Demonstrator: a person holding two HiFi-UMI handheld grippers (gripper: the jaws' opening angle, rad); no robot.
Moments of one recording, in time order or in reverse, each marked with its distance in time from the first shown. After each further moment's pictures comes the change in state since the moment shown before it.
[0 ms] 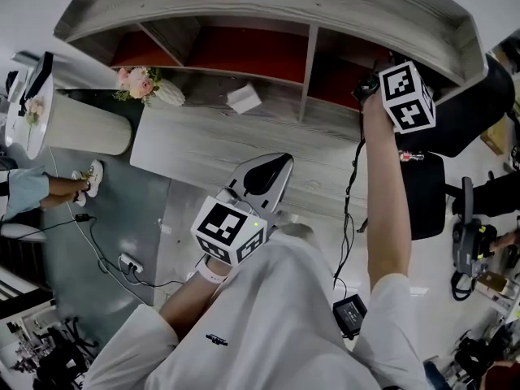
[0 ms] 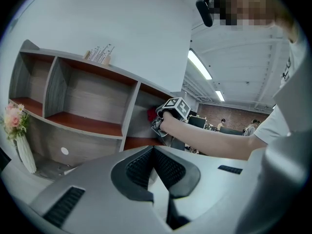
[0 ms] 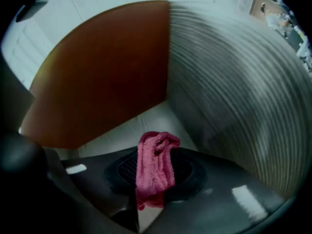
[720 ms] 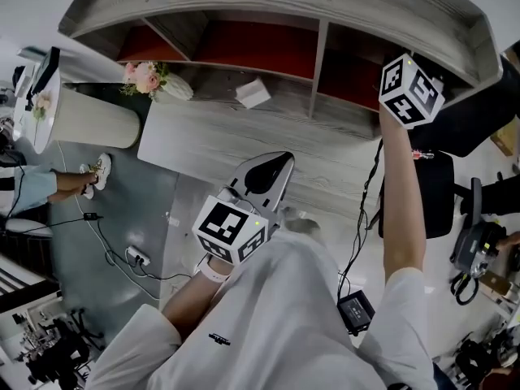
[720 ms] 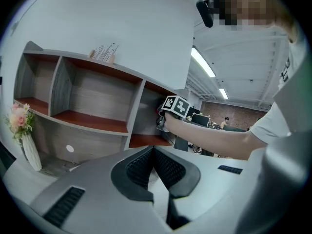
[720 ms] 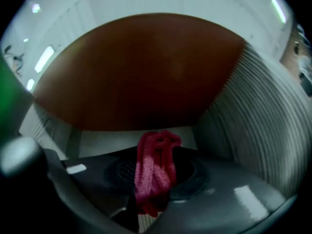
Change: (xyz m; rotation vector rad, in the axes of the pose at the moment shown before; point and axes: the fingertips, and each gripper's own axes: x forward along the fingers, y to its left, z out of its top) left arm -0.006 0.010 -0.006 -0.005 0.026 0.039; right arm 0.004 0.023 0.025 -0.398 -0.174 0.054
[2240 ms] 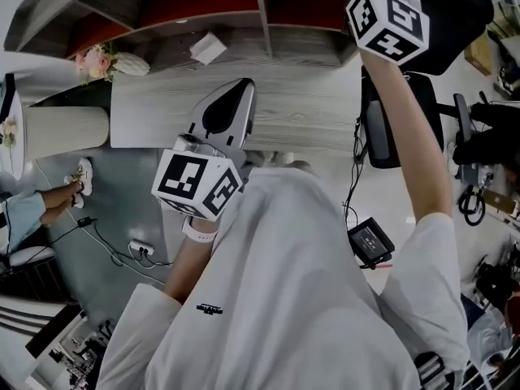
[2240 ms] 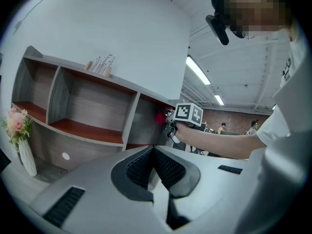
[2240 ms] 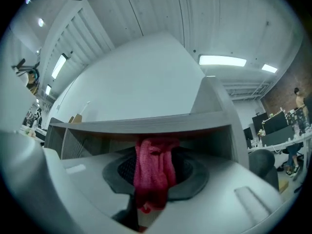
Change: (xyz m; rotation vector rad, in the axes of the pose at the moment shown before) left arm -0.015 -0.013 0.020 0.004 -0.102 -0.034; right arm -0.055 0.018 0.033 -0.030 0.089 0.216
